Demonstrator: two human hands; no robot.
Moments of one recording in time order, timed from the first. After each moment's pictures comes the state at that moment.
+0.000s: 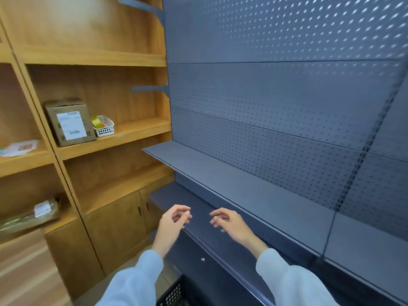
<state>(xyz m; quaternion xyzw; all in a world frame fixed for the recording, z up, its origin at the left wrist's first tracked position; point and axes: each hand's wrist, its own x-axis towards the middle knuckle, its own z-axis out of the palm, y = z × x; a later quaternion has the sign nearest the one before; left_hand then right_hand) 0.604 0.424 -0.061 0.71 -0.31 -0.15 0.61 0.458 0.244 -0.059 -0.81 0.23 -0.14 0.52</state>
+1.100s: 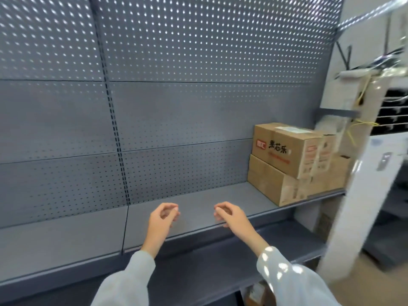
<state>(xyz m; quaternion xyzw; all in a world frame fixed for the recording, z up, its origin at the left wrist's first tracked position) 0.168 0.195 -0.008 0.47 -0.59 -0.43 0.51 -0.080 0.232 -0.014 -0.57 0.59 -0.47 0.33</state>
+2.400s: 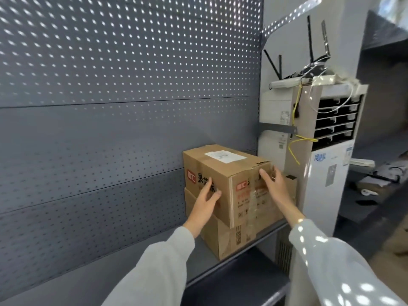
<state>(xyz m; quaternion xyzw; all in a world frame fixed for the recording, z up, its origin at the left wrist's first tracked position) -0.294 0.060 0.084 0.30 -0.68 -0.56 0.36 -0.523 0.133 0.104 -0.38 0.64 -0.66 0.14</state>
